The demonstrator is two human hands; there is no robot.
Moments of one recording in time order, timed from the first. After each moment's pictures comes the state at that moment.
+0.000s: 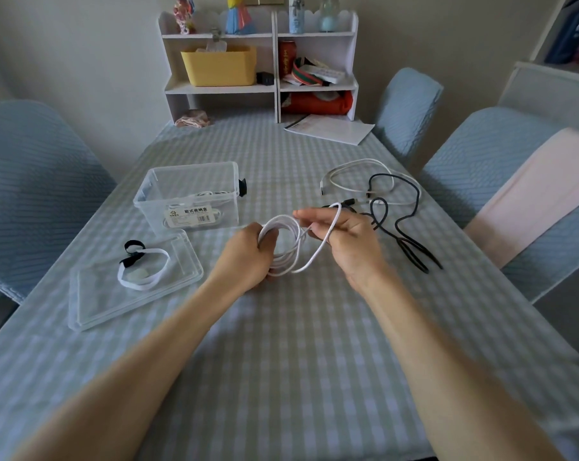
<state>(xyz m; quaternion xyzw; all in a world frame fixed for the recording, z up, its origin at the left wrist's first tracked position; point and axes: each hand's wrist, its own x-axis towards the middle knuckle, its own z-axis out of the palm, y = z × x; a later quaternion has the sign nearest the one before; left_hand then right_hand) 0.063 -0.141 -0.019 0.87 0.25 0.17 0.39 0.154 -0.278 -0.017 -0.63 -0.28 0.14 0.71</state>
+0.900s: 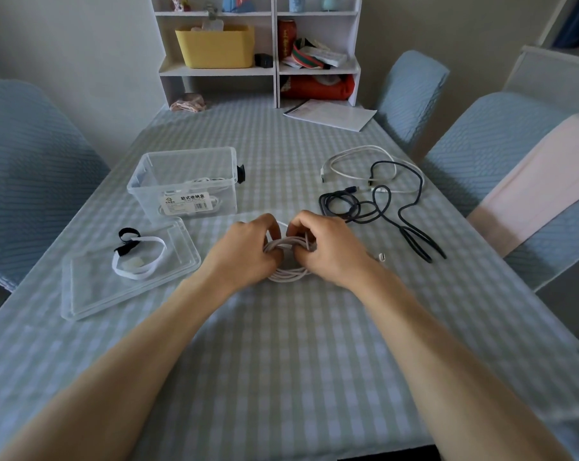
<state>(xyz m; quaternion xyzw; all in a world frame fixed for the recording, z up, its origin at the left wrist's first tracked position) 0.057 -0.130 -0.028 0.95 0.14 0.14 0.24 0.156 -0.272 -0.035 -0.79 -0.48 0.02 0.38</state>
